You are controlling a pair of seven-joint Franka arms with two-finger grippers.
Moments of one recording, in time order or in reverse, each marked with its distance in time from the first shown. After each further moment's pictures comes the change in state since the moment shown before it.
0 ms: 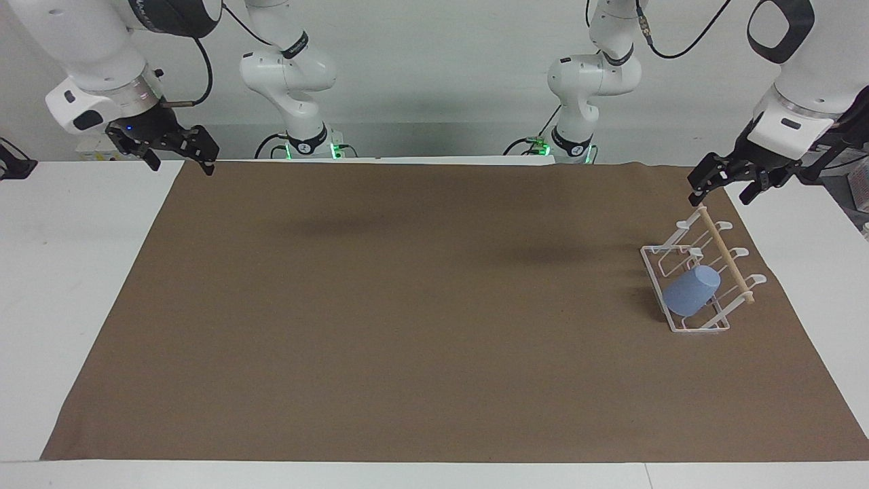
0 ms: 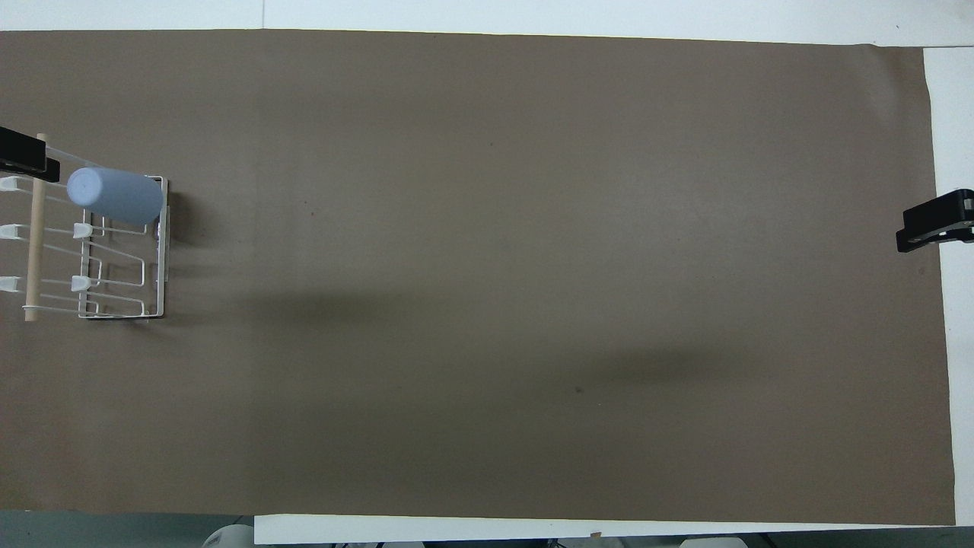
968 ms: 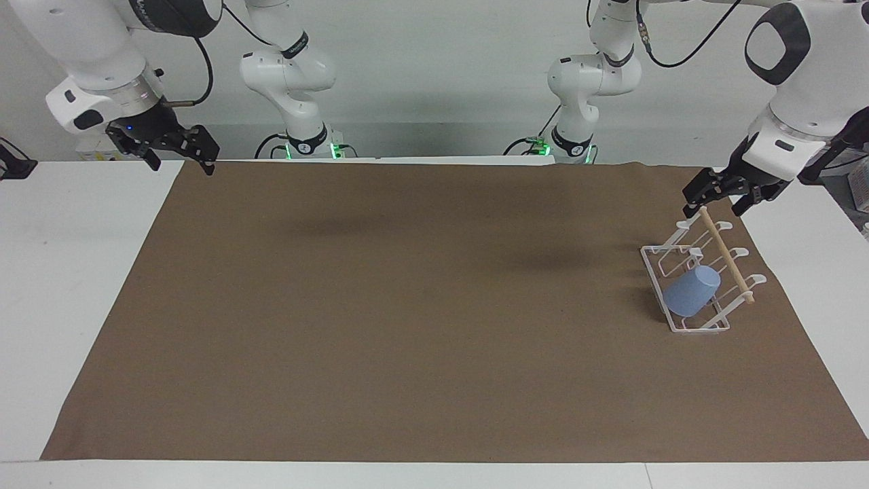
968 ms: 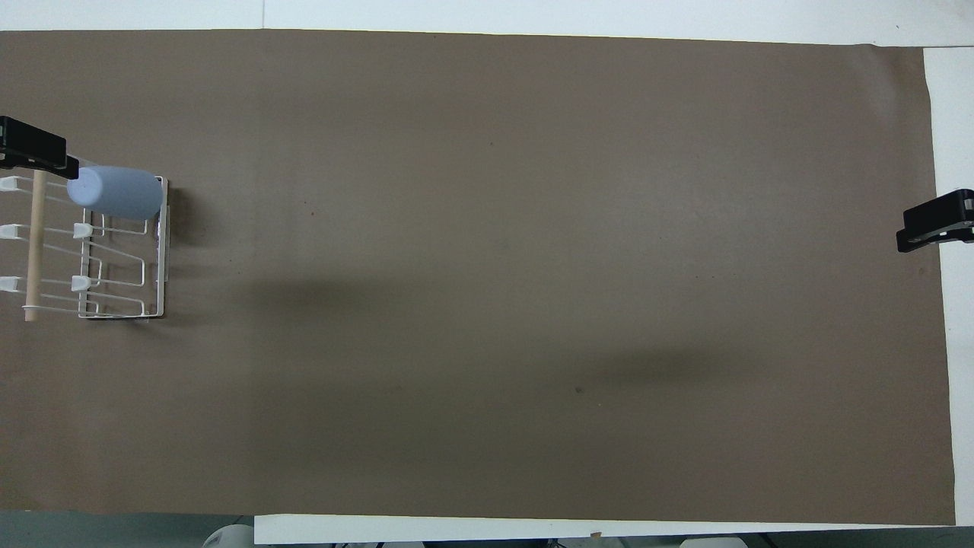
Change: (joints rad) left arm 0.000 0.044 0.006 -0.003 -0.020 0.015 -0.017; right arm 0.000 -0.001 0.000 0.000 0.000 0.000 0.000
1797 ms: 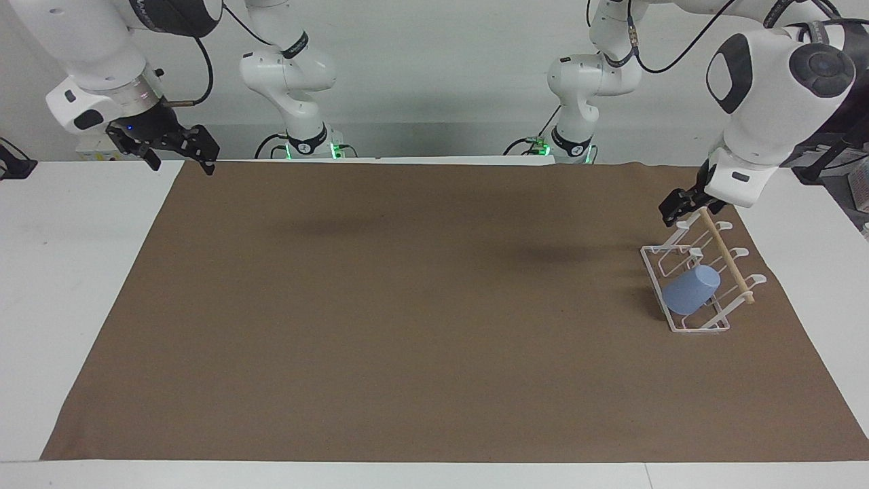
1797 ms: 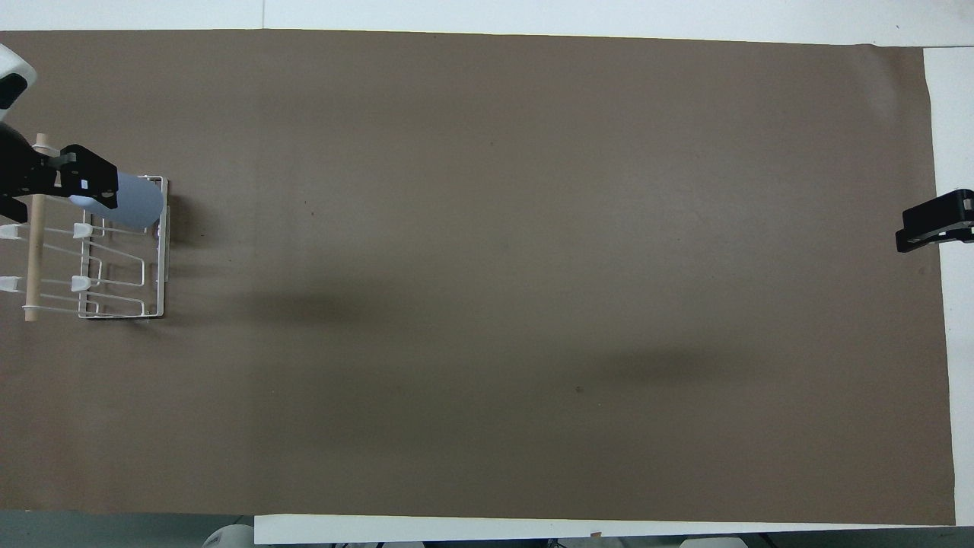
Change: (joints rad) left arm -0.023 0.003 -0.043 -0.046 0.139 -0.053 -0.106; right arm 0.001 0.000 0.000 0.000 0.000 0.000 0.000
